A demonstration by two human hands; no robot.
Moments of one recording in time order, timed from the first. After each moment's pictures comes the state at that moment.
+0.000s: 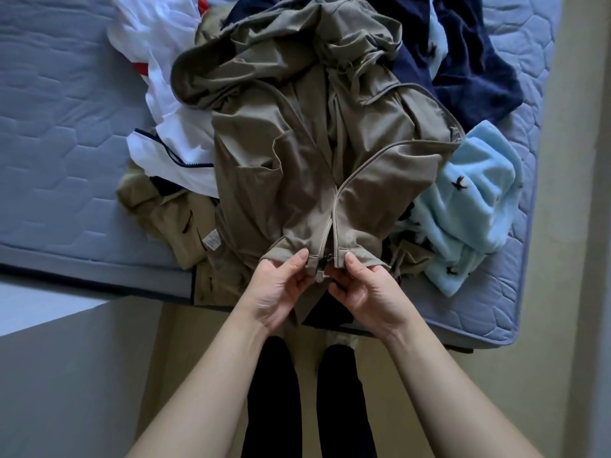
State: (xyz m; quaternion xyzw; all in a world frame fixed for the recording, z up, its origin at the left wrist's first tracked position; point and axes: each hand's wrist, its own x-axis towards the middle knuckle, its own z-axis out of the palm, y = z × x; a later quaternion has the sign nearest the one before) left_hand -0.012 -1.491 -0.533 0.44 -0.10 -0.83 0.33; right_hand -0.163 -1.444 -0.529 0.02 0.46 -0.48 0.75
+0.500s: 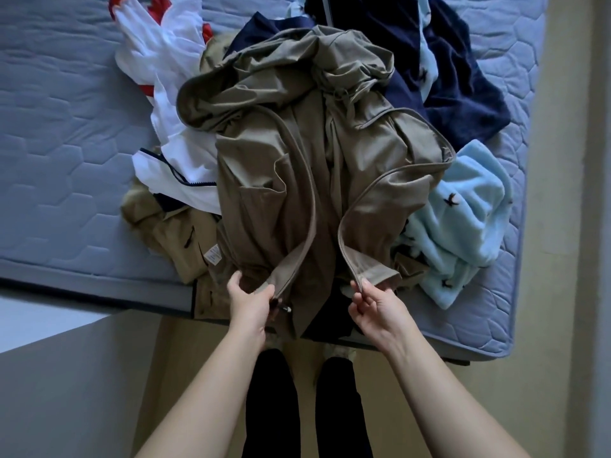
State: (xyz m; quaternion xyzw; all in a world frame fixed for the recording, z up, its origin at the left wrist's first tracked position) left_hand 0.014 -1.485 -0.565 0.77 -0.09 -0.59 0.23; right_hand -0.174 -1.435 -0.549 0.22 0.60 -0.45 0.62
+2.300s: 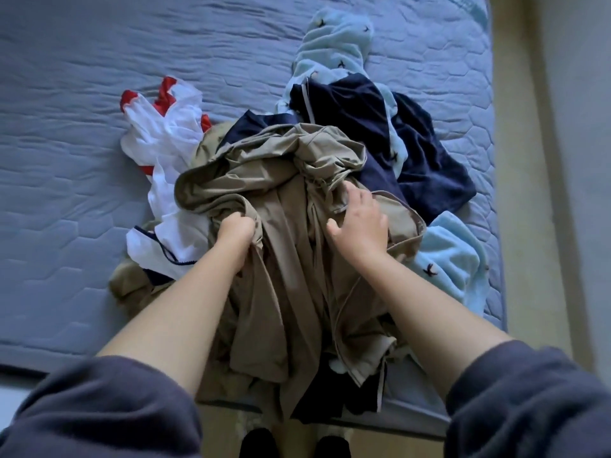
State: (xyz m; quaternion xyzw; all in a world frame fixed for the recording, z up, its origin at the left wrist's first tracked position) left_hand -0.043 -1.711 -0.531 0.75 -0.31 -0.55 0.19; right_hand -0.231 -1.651 -0.526 -0.53 0.82 -0.13 0.16
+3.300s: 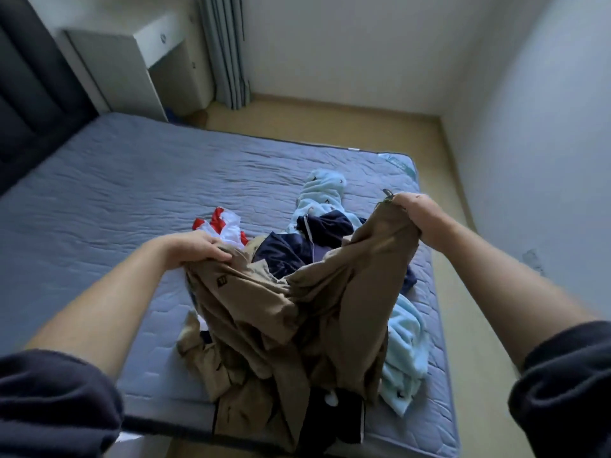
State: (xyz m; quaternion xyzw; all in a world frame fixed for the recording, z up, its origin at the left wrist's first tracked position) left_hand 0.097 -1.710 -0.156 0.53 -0.61 -0.59 -0.01; right_hand -0.294 -1.624 -0.117 -0.37 0.73 -0.40 0.41
